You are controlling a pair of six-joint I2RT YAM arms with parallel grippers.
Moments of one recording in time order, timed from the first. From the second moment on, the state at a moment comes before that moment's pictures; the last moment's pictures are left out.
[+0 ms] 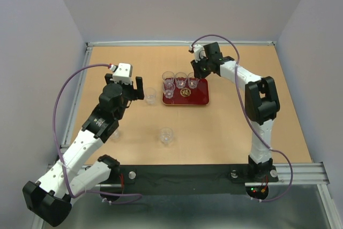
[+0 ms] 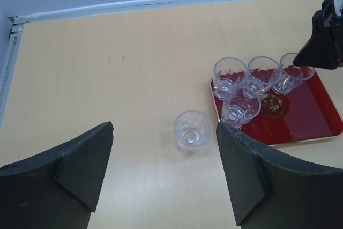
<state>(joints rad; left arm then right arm) -0.51 0.82 0.78 -0.15 -0.34 -0.08 0.36 2.08 1.65 -0.38 -0.28 -0.26</state>
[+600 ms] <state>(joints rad) -0.51 0.82 0.78 -0.15 -0.35 -0.08 0.37 1.91 1.59 -0.38 -0.25 -0.29</state>
